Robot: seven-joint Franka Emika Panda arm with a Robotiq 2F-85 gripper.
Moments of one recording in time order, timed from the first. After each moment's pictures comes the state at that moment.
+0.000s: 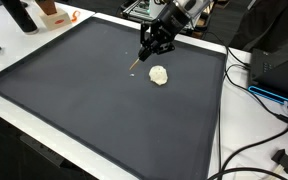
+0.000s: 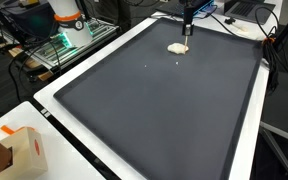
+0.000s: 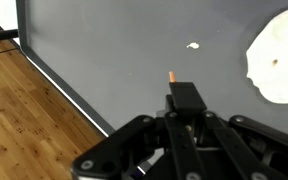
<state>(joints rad) 0.32 0.31 0.15 -2.07 -0.97 2.26 0.68</state>
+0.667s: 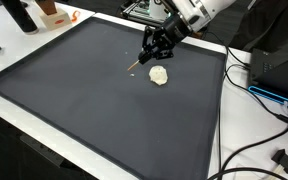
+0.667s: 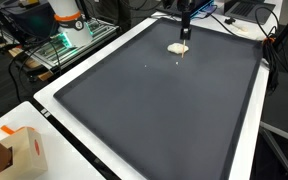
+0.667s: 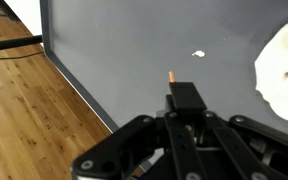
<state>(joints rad) 0.36 0.38 0.15 -2.04 -1.11 2.15 0.84</state>
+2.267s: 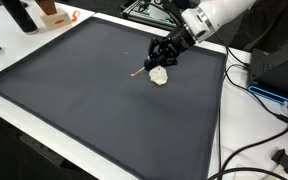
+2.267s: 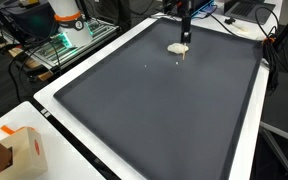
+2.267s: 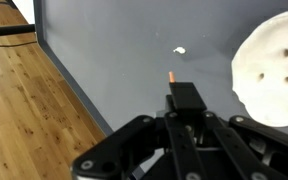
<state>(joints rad) 0.38 0.45 0.18 -2.01 -1.17 2.13 0.88</state>
